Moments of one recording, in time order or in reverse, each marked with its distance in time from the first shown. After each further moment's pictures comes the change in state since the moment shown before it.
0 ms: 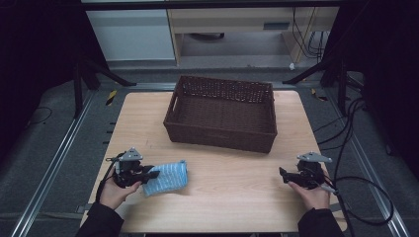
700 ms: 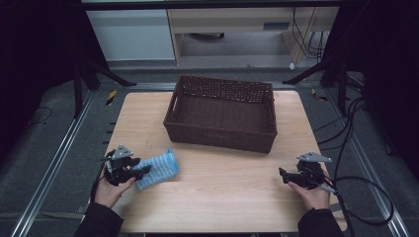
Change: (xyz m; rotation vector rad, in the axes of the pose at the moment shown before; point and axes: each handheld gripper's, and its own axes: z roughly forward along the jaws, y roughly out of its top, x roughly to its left) left arm 0.018 -0.005 -0.011 -0.059 0.175 -0.050; right arm 0.000 0.000 0.001 0.004 0.003 -0.004
